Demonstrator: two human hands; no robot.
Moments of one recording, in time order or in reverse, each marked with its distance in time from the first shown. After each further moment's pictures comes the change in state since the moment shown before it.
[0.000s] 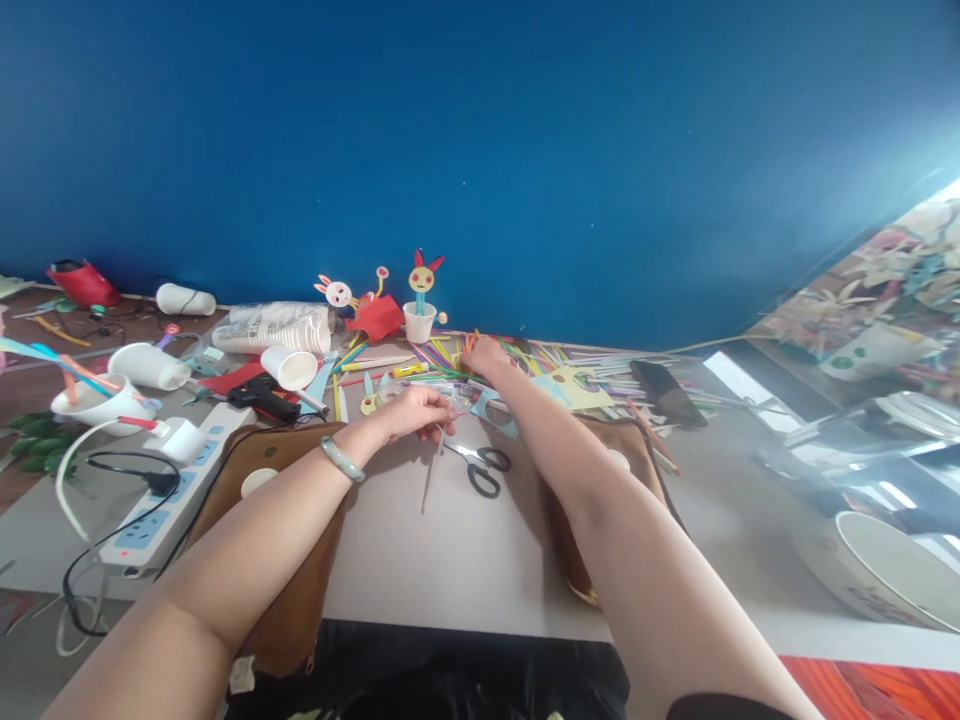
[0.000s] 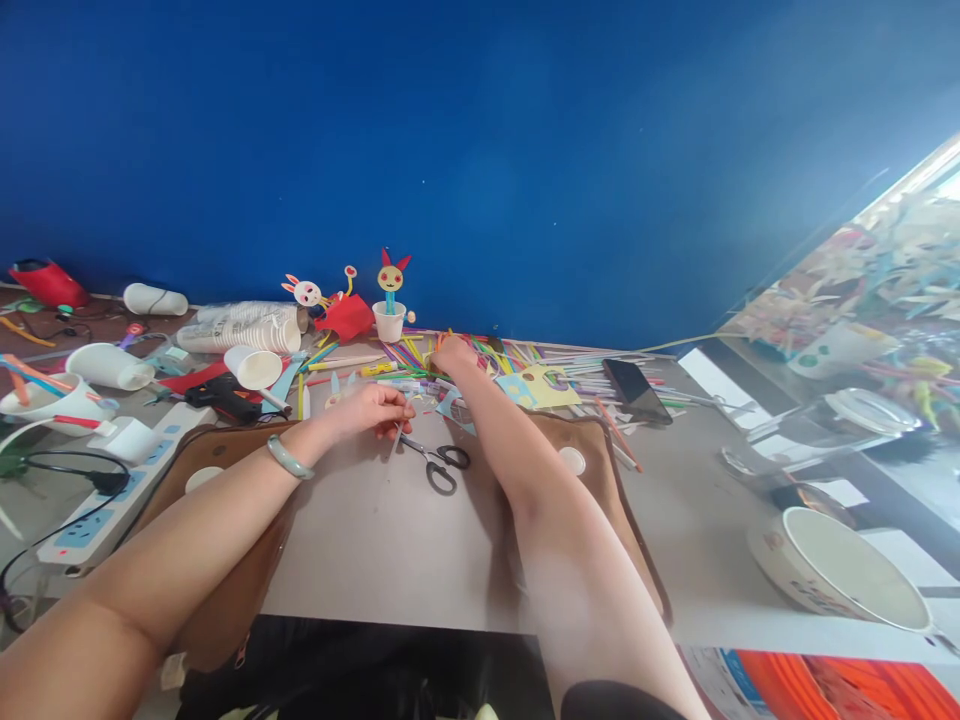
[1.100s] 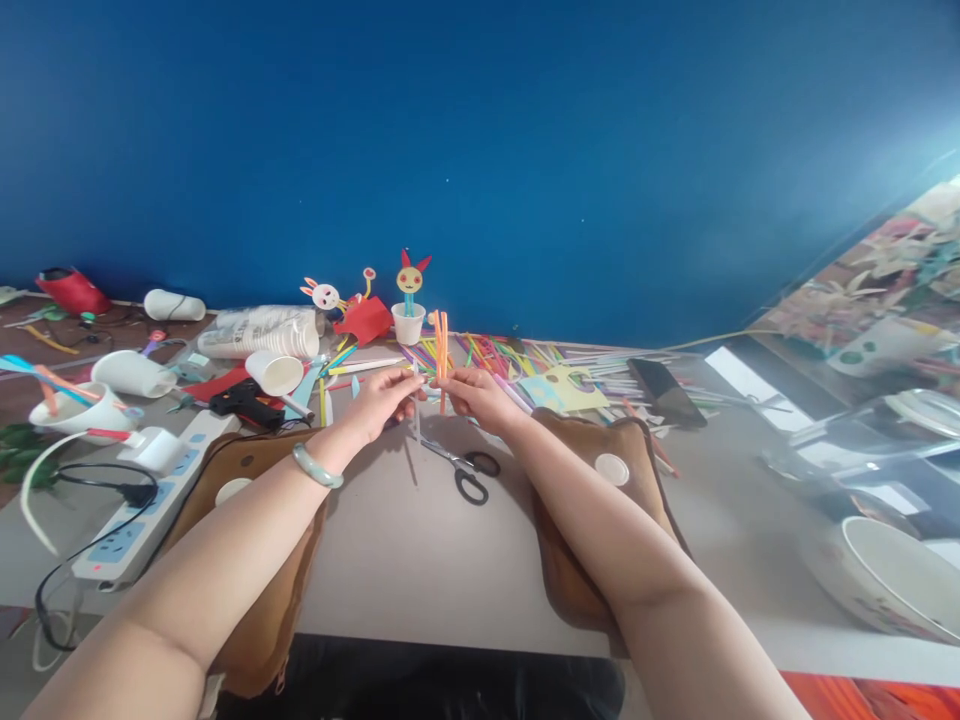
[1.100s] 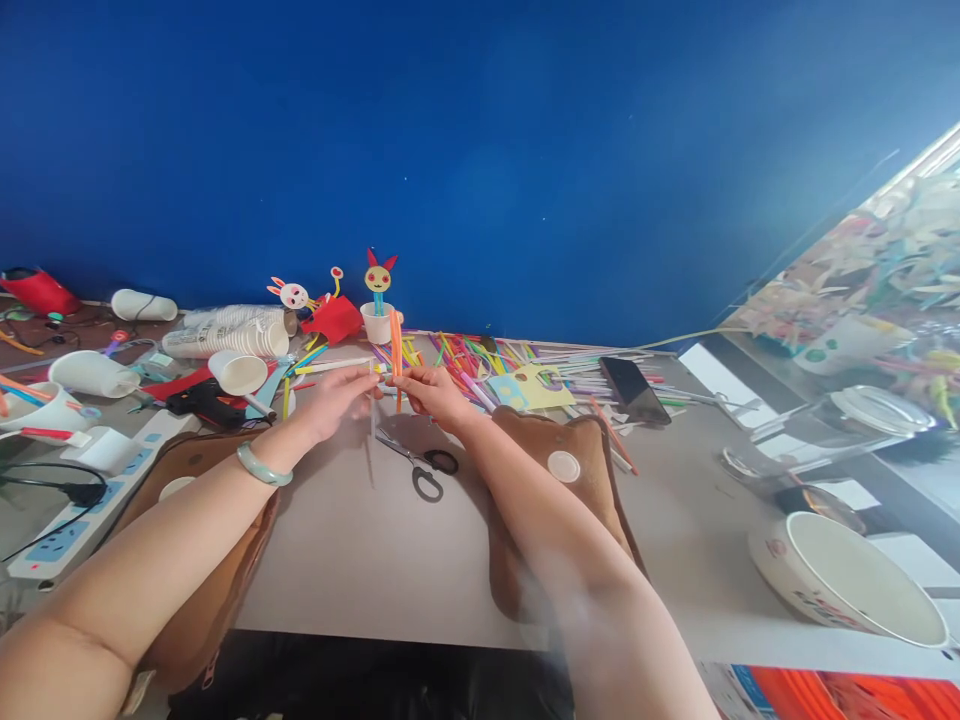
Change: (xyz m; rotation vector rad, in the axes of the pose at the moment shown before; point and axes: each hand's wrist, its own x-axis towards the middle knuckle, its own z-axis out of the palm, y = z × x) left_hand -0.003 0.007 -0.004 -0.235 0.374 0.159; right_hand -0.114 0.017 -0.017 0.985 -0.461 -0.375
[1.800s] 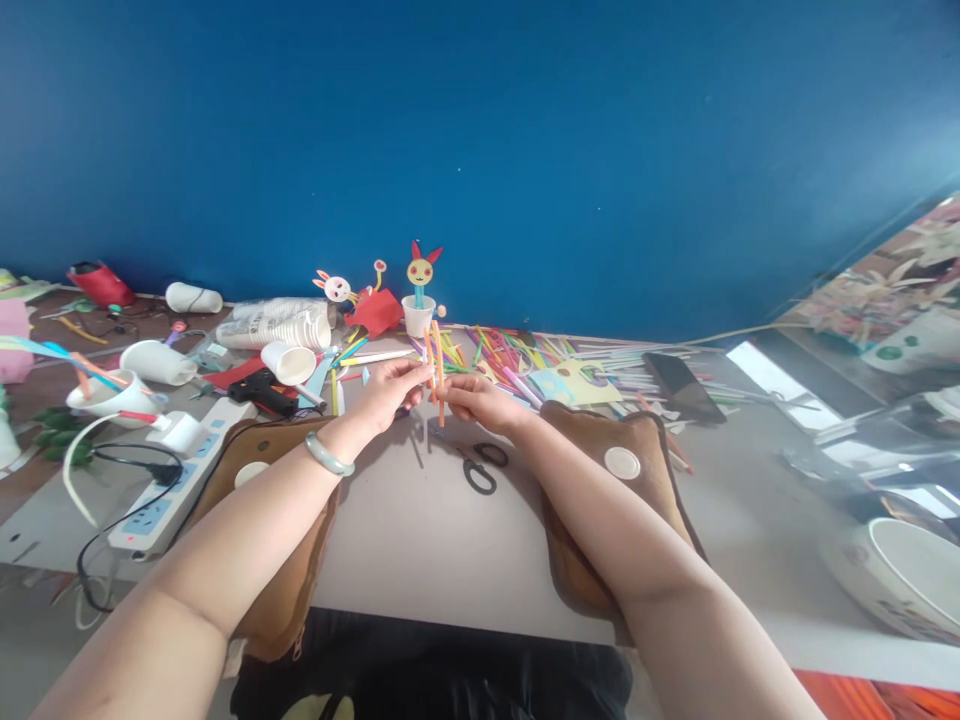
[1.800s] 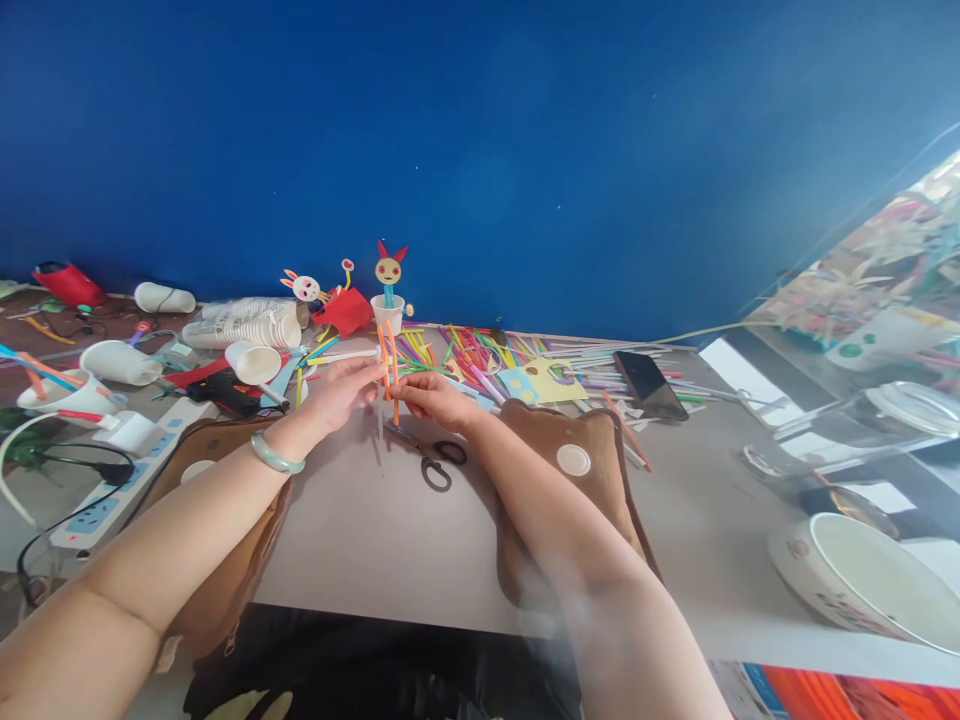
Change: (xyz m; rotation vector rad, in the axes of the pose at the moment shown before) left_hand -0.006 0.006 0.002 -0.037 -0.005 0.075; right_hand -0.007 0.004 0.008 -0.016 -0.241 0.018
